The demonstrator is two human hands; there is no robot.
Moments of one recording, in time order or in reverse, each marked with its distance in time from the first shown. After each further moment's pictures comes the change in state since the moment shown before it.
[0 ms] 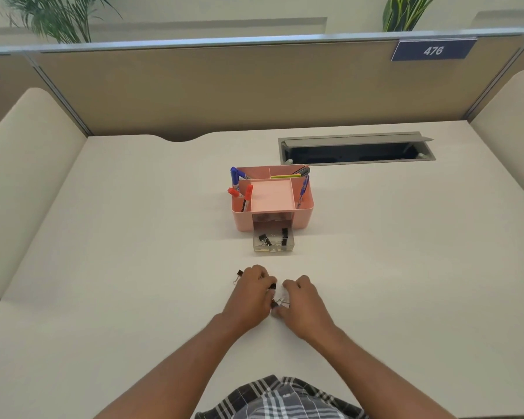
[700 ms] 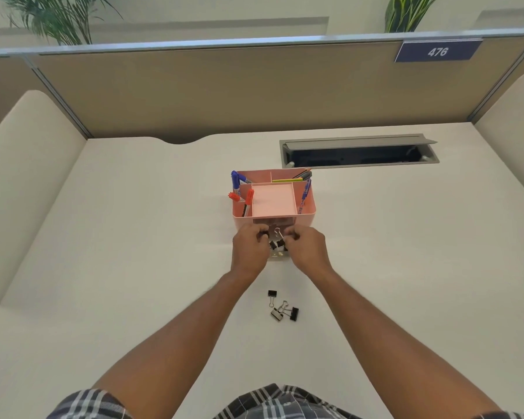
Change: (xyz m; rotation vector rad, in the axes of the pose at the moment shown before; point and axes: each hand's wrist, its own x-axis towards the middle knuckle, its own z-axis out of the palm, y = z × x) left_hand 0.092 0.017 -0.051 -0.379 0.354 -0.320; right_hand 0.080 -0.039 -0.084 0.481 0.307 0.086
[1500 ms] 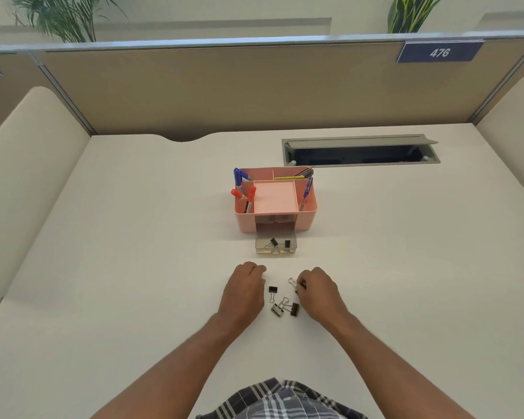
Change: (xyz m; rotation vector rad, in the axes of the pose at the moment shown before) left_hand -0.081 -0.060 -0.006 0.457 -0.148 0.322; right_hand -0.058 0.078 0.008 -0.501 -0.224 -0.033
